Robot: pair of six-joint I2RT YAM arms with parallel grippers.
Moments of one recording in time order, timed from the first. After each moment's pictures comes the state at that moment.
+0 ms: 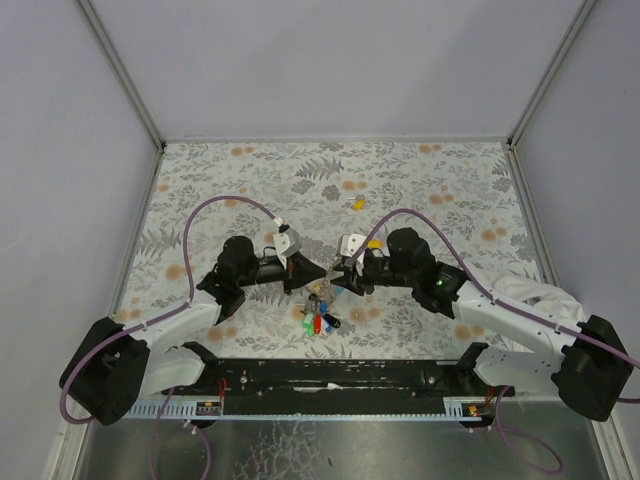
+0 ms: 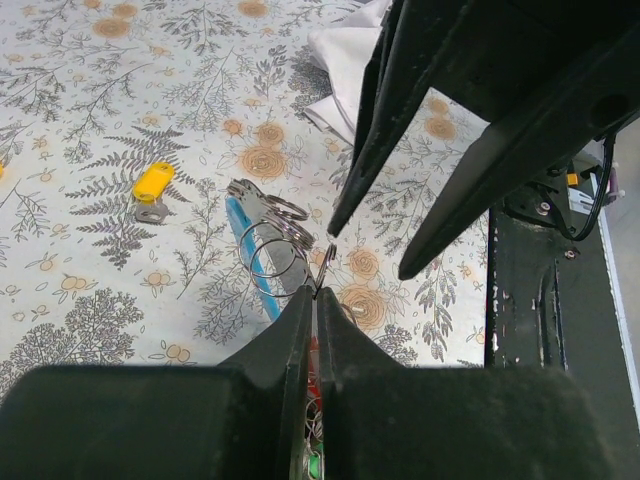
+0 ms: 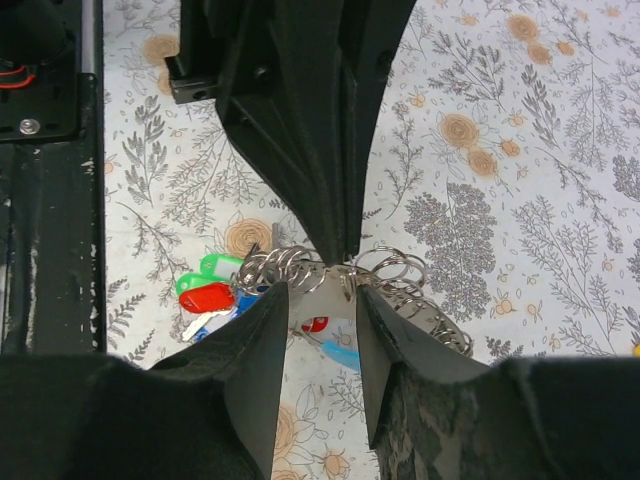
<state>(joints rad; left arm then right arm) -0.56 1.14 0.41 0.60 0.77 -0.08 0.83 1.11 0.68 0.04 -0.47 -0.33</state>
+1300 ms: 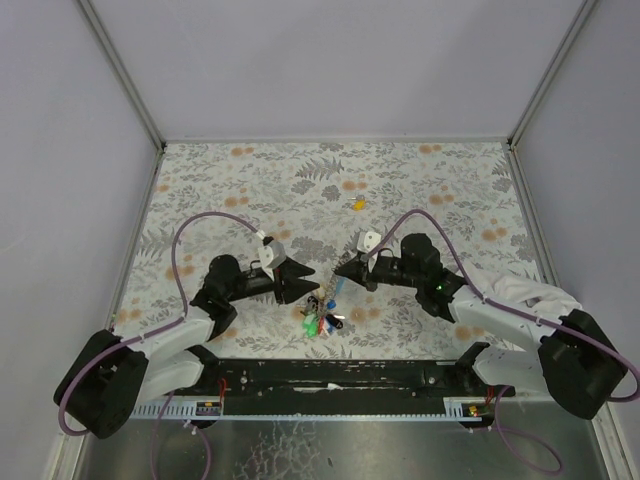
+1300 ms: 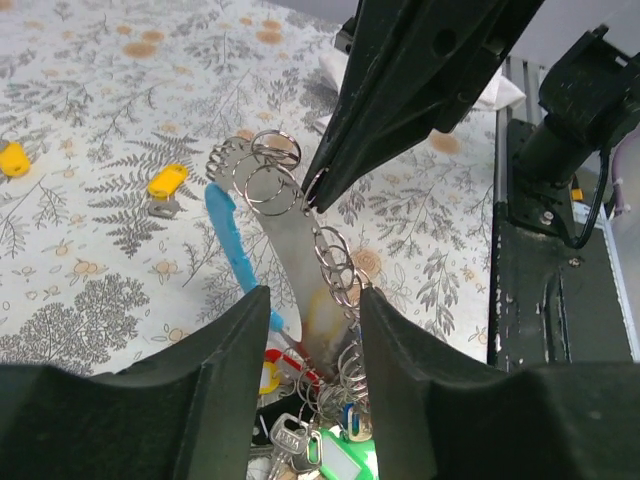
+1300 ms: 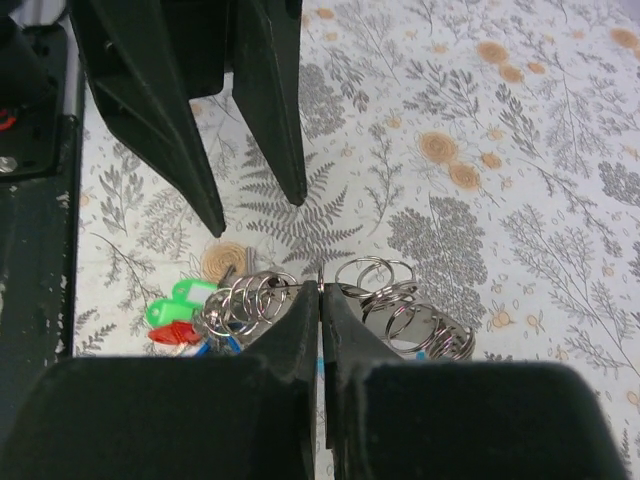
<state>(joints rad) -0.53 1.07 0.25 0.79 0.75 -0.14 0.73 1.17 0.52 0.39 -0.55 -0.24</state>
